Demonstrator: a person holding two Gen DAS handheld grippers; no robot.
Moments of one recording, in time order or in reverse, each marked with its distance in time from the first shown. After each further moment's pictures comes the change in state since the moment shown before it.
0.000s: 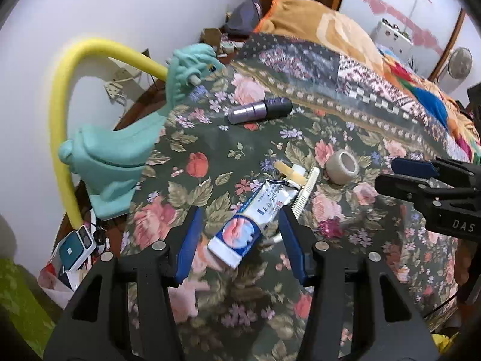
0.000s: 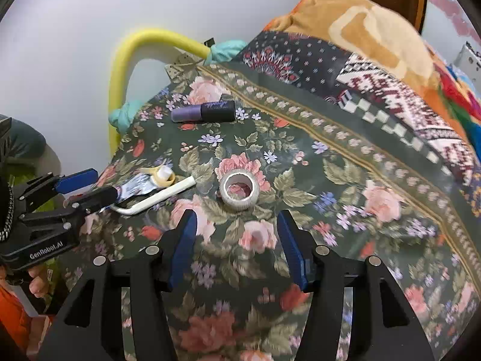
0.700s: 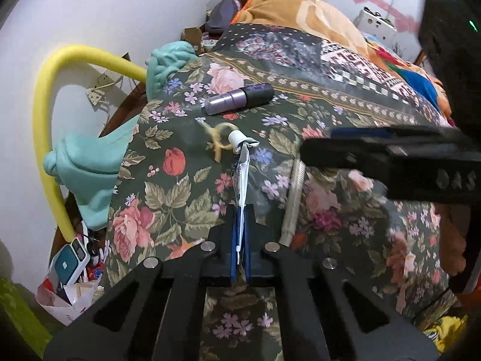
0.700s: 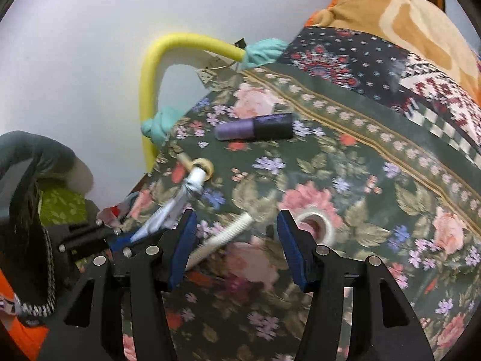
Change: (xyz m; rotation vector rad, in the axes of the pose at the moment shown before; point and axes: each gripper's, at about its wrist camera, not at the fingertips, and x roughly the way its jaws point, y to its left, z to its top) left arm 0.011 -0.009 -0.009 0.086 -0.004 -0.054; right arm 0.033 0.032 0.027 0.025 -0.011 0.204
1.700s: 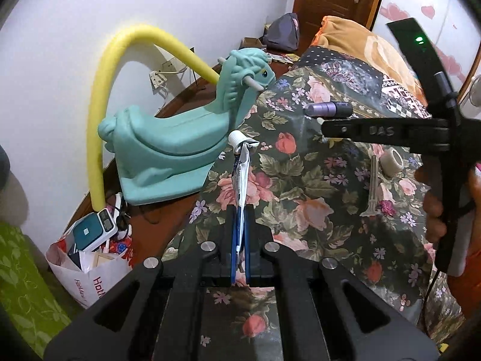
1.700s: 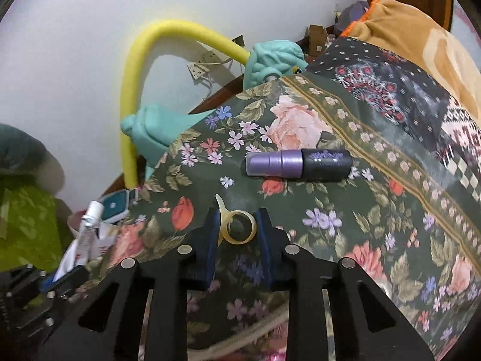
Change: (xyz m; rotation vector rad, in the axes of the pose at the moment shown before) left arm -0.041 0.076 -0.044 -0.210 -0.079 0.151; right arm 0.054 0.043 0.036 -0.066 0.008 -0.144
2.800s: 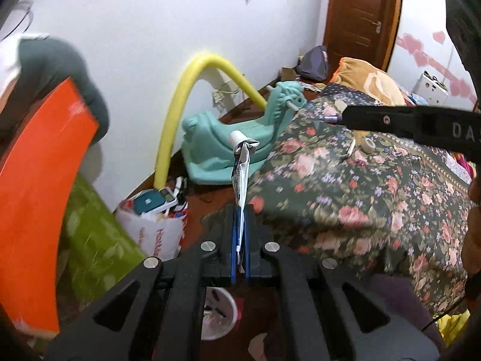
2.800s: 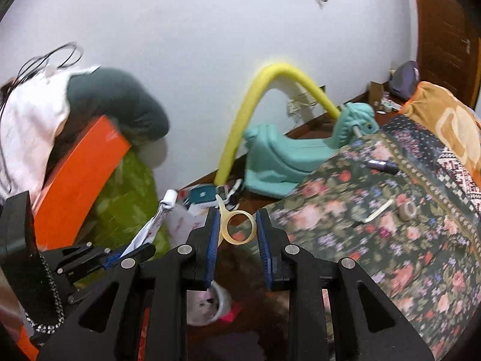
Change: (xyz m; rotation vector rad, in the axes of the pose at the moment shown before) left arm -0.237 0.050 -0.136 -0.105 -0.126 0.154; right arm -0.200 0.197 -0.124 -0.231 -0.157 0.188
